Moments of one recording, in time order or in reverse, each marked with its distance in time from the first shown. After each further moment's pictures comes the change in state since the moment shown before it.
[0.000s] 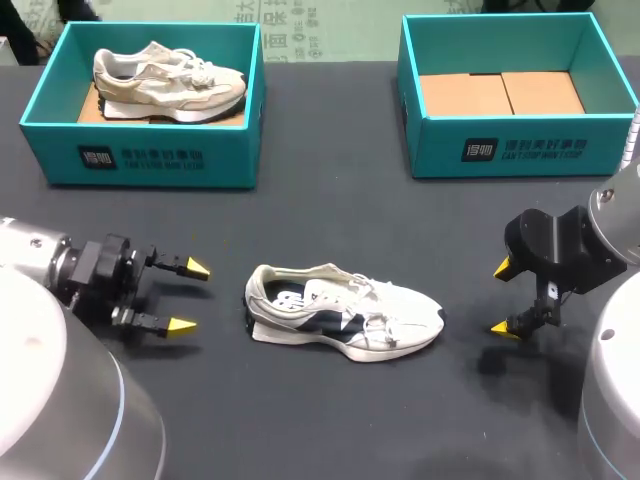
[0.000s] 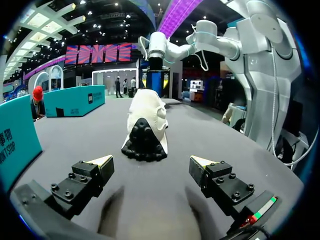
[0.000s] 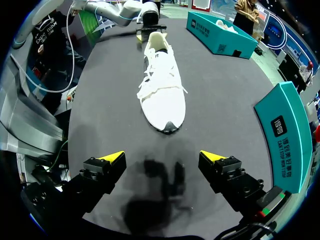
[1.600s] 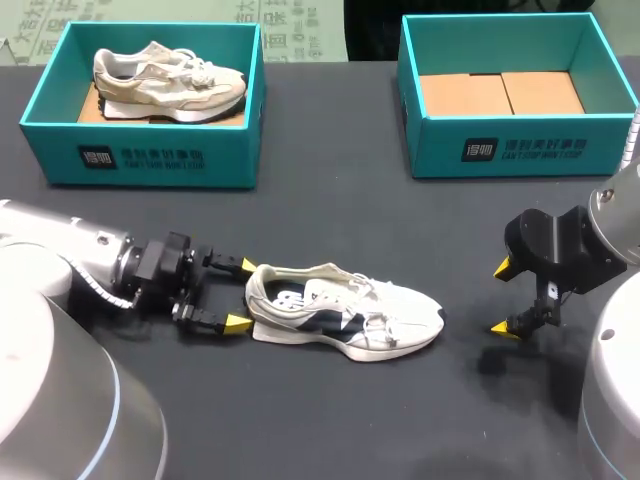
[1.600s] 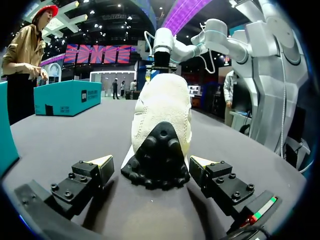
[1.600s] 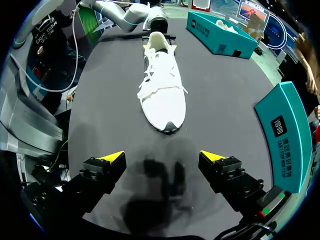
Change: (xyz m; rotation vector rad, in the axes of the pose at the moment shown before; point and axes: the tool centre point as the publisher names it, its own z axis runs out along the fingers) left arm -0.022 -0.004 0.079 0.036 0.043 -0.039; right arm 0.000 0.000 0.000 0.000 0.000 0.000
